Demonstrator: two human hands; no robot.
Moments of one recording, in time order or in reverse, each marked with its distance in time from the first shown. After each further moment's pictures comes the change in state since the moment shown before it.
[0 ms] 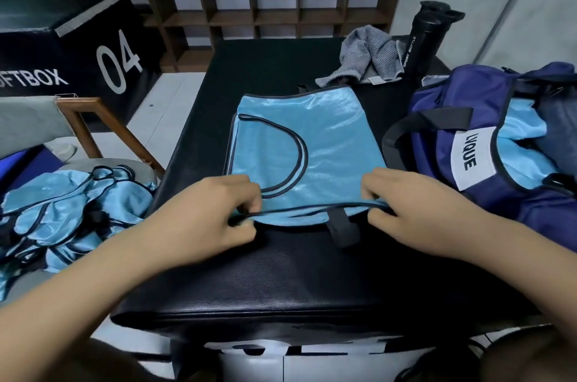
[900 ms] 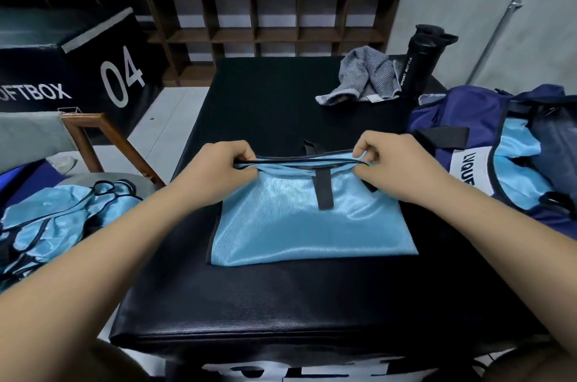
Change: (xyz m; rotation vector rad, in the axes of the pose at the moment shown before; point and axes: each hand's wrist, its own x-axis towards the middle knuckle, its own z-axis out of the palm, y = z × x) left_hand 0.077 -0.053 -0.007 -0.187 0.247 -0.285; right_hand 0.080 0.032 -0.010 0.271 0.273 0.271
